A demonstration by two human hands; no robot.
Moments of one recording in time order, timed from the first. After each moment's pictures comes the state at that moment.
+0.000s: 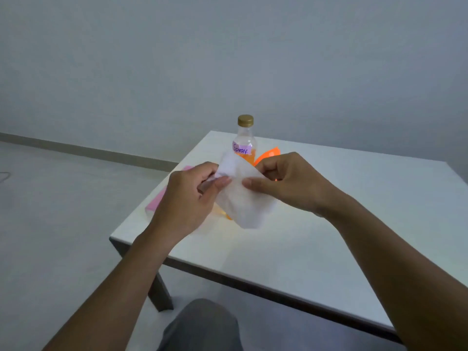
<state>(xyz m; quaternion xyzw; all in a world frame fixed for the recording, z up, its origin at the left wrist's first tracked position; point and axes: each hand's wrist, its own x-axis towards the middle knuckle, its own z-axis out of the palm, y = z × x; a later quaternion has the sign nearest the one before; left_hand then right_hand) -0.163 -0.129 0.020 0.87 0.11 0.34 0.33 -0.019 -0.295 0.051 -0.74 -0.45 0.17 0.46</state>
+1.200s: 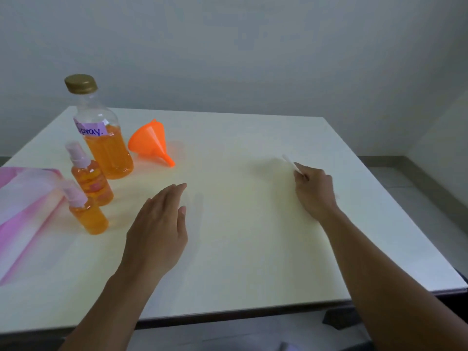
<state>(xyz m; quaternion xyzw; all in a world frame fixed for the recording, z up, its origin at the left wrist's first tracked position) -0.035 -0.234 -0.101 0.97 0.12 0.13 0.17 0.134 -0.503 -0.086 -0.93 -0.01 -0.08 0.36</state>
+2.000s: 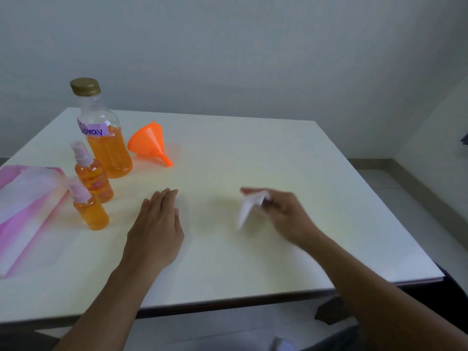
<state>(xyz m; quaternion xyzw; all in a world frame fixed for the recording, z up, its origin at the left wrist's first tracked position) -0.037 -0.232 -0.113 0.97 0.16 0.07 0.19 0.057 -0.482 -0.085 -0.83 -0.27 0.03 0.49</state>
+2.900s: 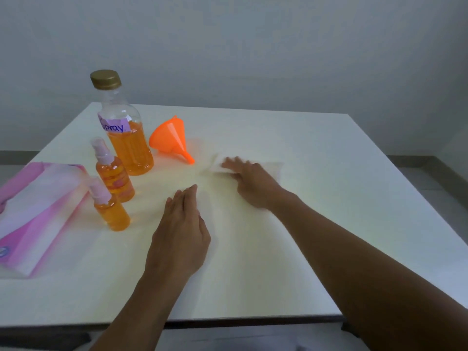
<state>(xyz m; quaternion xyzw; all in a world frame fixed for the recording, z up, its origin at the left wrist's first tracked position) -0.032 -0.240 -0.113 0.96 0.20 0.09 0.18 0.136 -0.365 -0.101 -0.92 -0.34 0.04 0.20</state>
